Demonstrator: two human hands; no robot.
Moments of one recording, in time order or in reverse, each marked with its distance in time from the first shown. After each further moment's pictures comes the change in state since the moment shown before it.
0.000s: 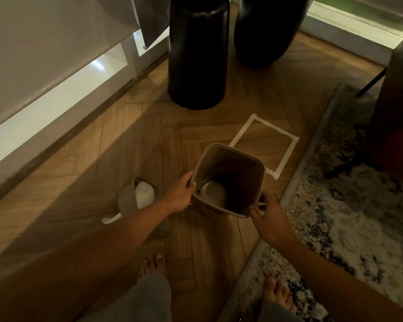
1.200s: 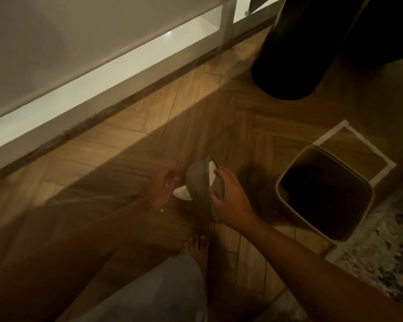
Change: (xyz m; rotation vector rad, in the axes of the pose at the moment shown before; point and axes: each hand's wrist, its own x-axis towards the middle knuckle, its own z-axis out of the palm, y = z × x) left_hand -0.066 -0.191 -0.162 0.022 0.546 -0.059; right_hand -0.011 -0.165 0.216 -0.180 -0.408 -0.420
